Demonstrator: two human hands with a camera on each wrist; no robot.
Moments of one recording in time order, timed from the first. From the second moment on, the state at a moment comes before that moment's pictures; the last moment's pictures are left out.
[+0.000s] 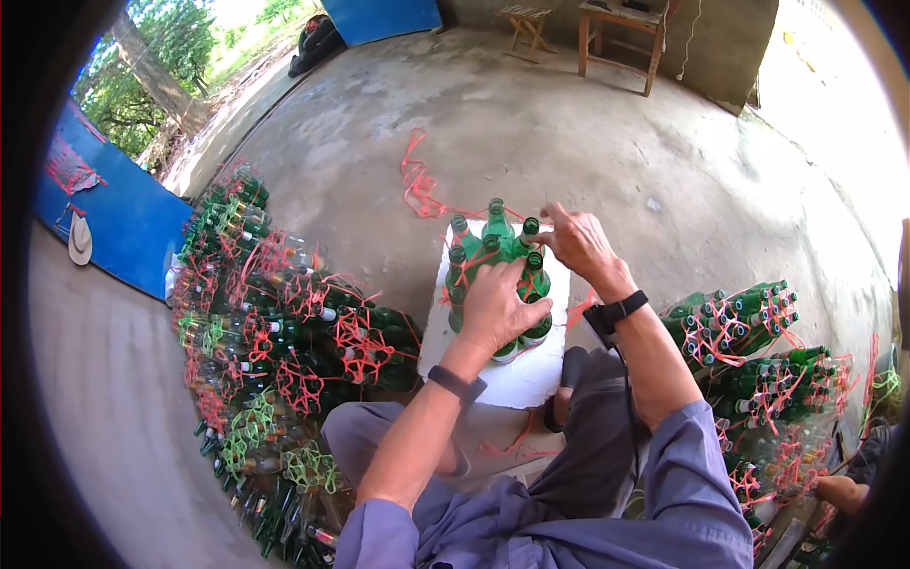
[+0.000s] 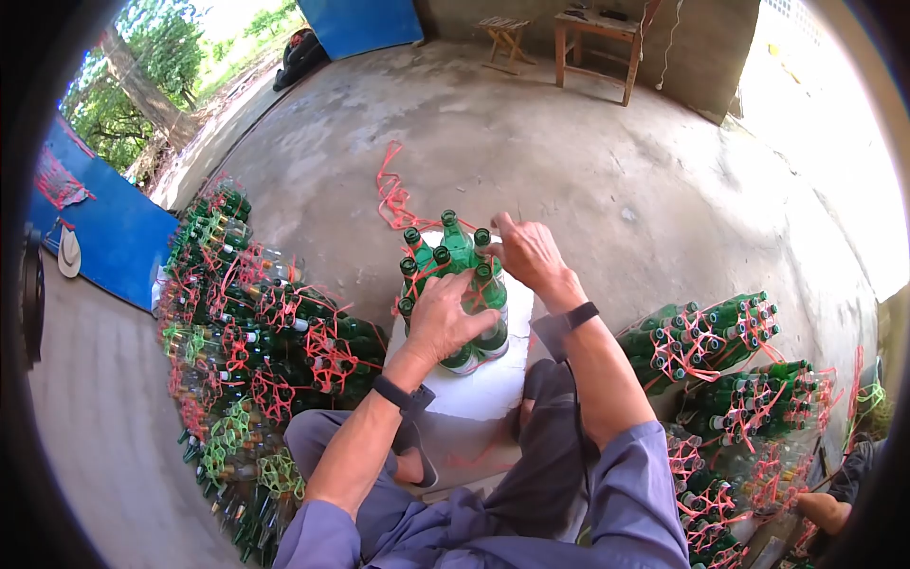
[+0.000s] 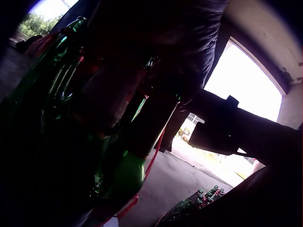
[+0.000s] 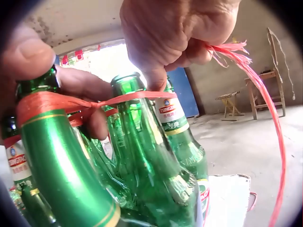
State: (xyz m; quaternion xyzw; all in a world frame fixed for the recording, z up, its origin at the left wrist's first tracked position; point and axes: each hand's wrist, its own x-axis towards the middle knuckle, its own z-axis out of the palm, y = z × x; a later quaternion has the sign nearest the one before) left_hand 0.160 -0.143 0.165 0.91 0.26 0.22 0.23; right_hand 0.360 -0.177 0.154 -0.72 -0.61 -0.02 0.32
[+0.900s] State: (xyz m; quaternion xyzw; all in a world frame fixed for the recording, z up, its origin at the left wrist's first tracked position) left_hand 0.155 -0.126 0.170 0.92 0.23 0.17 0.27; right_hand 0.351 -0.184 0.080 -0.69 -0.59 0.07 0.41
